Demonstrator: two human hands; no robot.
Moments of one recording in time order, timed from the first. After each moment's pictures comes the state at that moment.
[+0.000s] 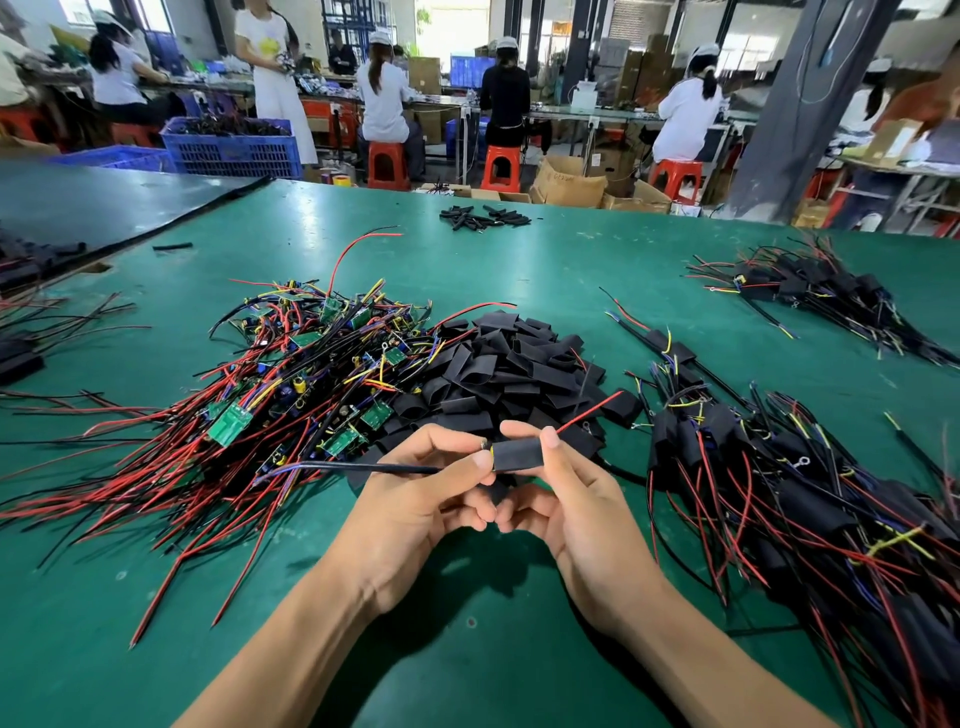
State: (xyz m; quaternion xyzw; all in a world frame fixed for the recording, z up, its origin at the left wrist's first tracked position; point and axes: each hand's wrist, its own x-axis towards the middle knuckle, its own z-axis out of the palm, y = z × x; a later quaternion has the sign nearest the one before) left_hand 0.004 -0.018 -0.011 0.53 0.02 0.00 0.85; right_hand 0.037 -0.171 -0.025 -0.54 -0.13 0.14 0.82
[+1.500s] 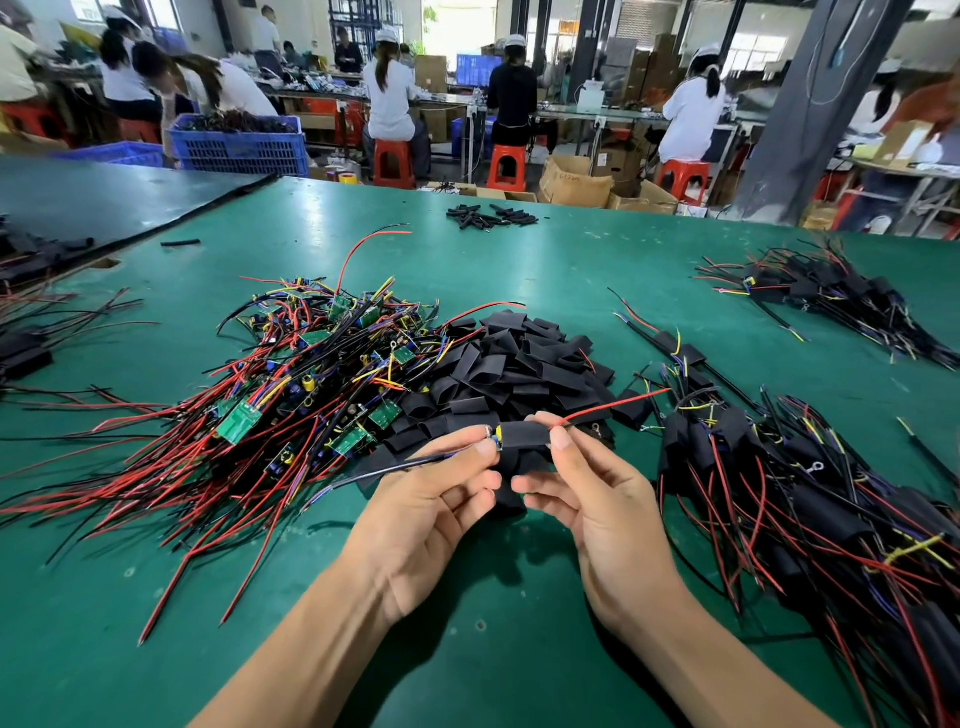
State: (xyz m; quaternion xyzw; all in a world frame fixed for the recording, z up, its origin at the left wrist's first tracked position) left_hand 0.008 -0.024 -0.007 0.42 0.14 -0.03 0.90; right_hand 0.037 -0.171 -0.022 -0.56 -0.07 0.06 0.82
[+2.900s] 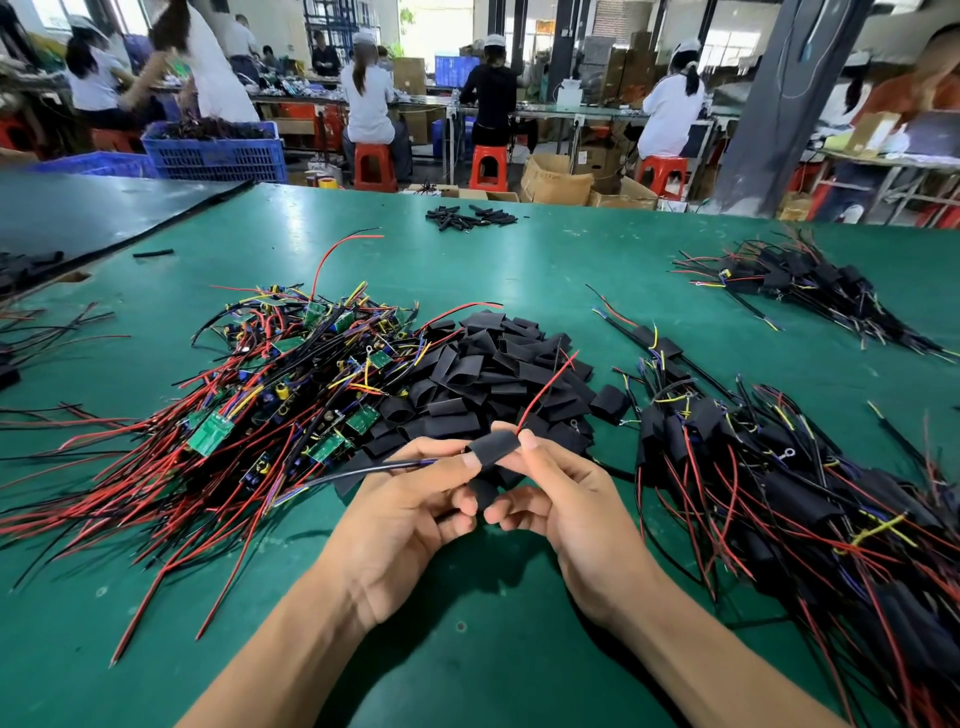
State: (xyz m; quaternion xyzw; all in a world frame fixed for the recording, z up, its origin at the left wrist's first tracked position) left_hand 0.006 -0.024 -0.009 0.49 0.07 -0.04 0.87; right_hand 0.040 -0.174 -0.023 -0.56 -0.10 0.15 0.81
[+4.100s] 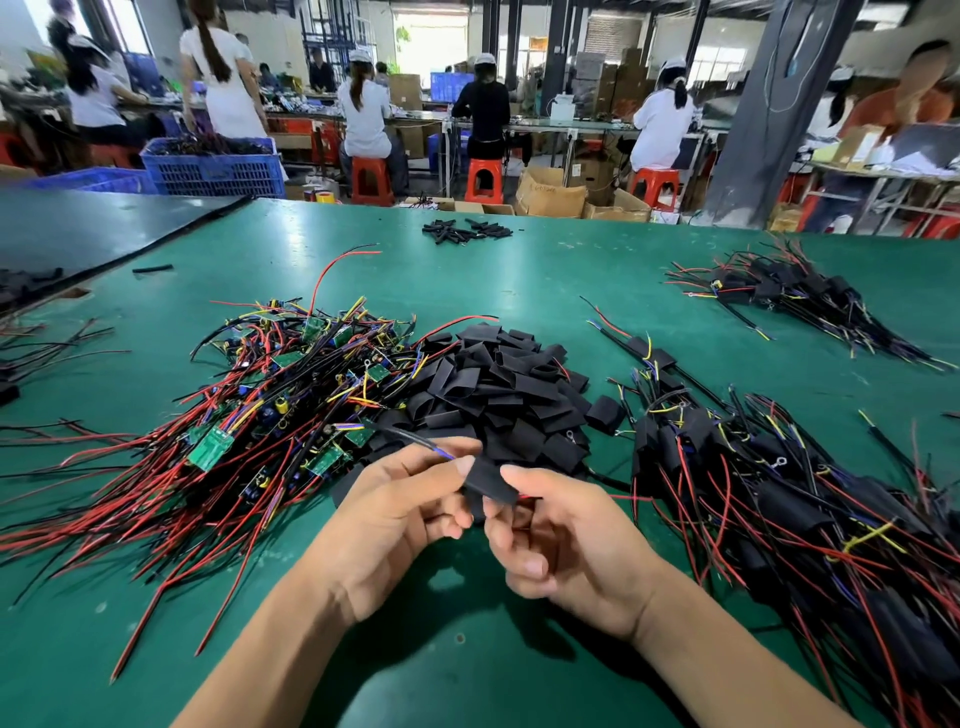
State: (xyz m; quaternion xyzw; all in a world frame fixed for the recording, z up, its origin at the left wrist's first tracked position) left_hand 0.014 -0.010 -0.009 0.53 0.02 -0.06 0.85; right_hand 0.035 -0.189 -0.004 -0.49 -0.08 0.38 0.78
